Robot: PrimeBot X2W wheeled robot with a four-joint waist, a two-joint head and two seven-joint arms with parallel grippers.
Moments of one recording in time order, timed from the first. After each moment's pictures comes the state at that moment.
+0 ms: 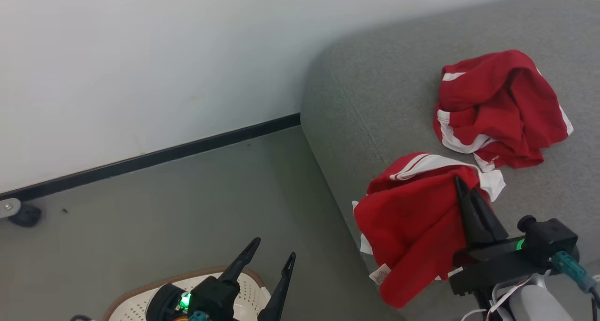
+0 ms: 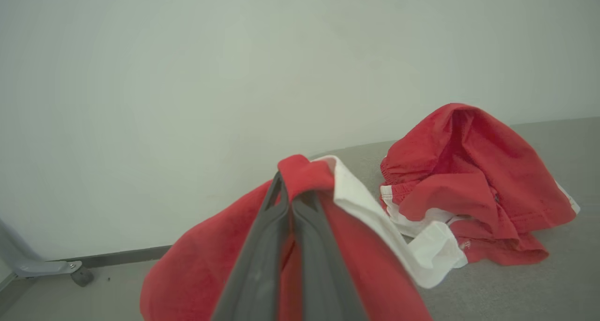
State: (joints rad) left arm -0.20 0.26 -0.65 0.02 -0.46 0.11 -0.08; right arm -0.29 -0.20 0.29 0.22 0.36 0.02 -0.24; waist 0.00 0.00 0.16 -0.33
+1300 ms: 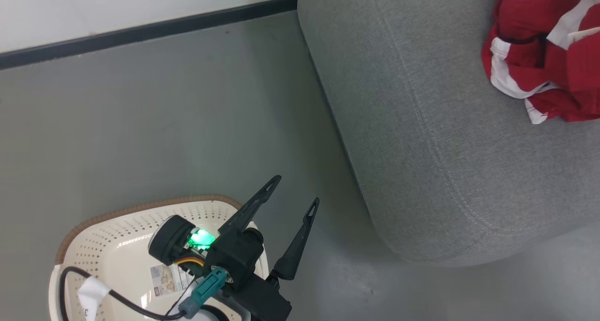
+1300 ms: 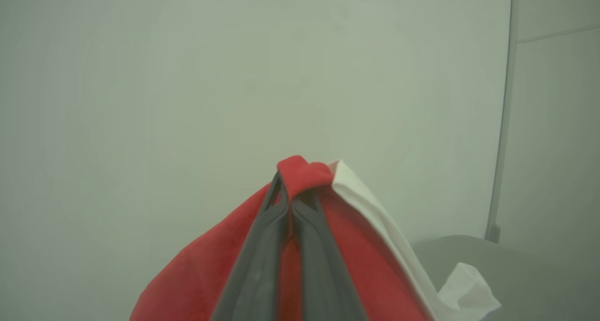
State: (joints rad) left arm -0.39 0.28 -0.68 -0.11 -0.36 0.11 0.04; right arm -0.92 -0.47 -0.11 0.41 0.46 0.00 -0.26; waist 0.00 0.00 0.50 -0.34
